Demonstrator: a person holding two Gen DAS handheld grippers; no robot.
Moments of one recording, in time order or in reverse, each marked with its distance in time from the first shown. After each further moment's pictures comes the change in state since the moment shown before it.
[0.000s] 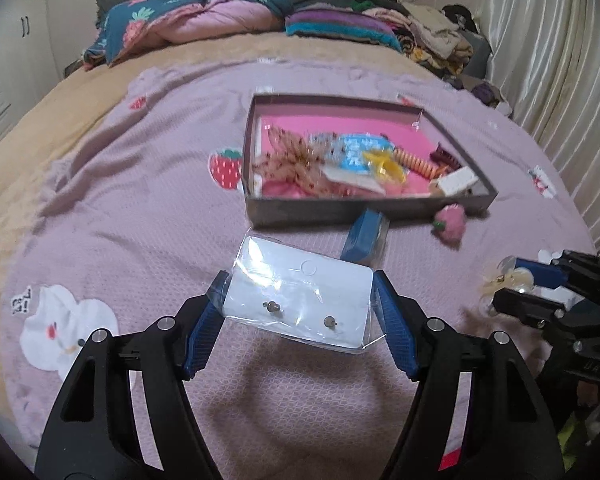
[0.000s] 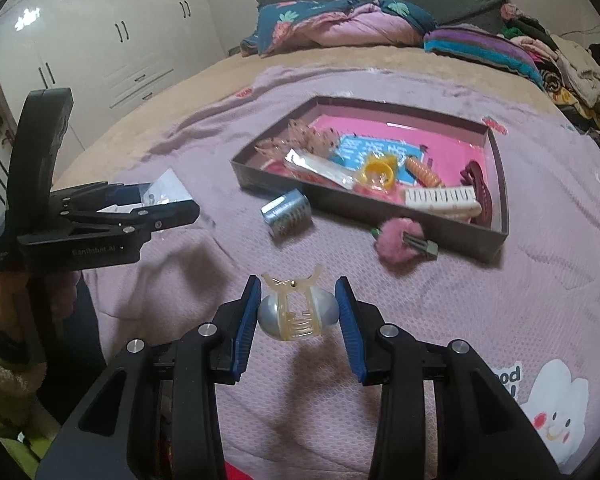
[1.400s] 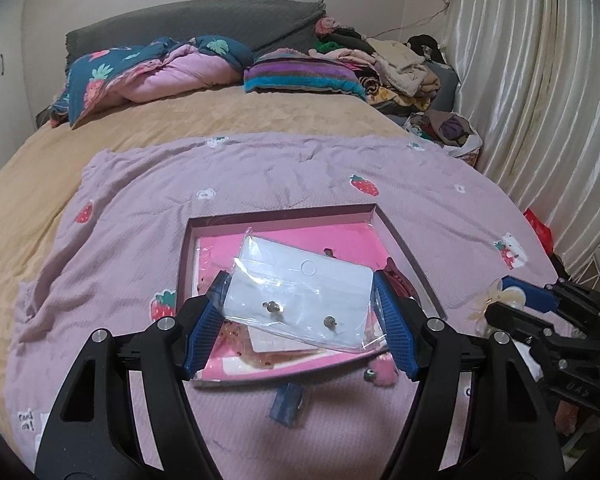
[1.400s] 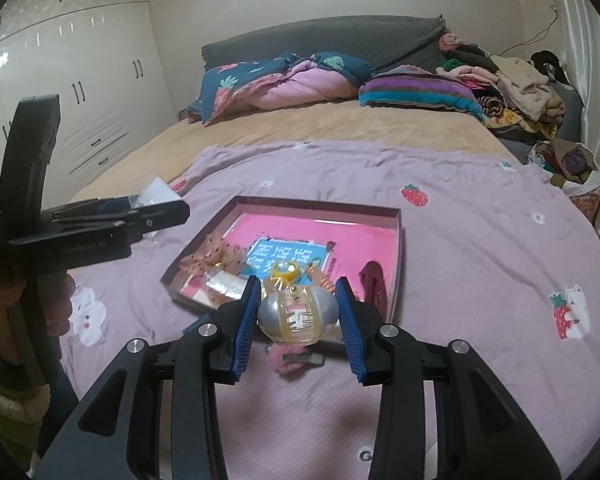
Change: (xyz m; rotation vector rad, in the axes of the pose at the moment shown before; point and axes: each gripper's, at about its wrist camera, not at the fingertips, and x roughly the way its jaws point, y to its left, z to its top) left arm 0.008 -0.057 0.126 0.069 -0.129 -0.088; right arm -0.055 -0.073 0.073 0.110 -0.197 -0.161
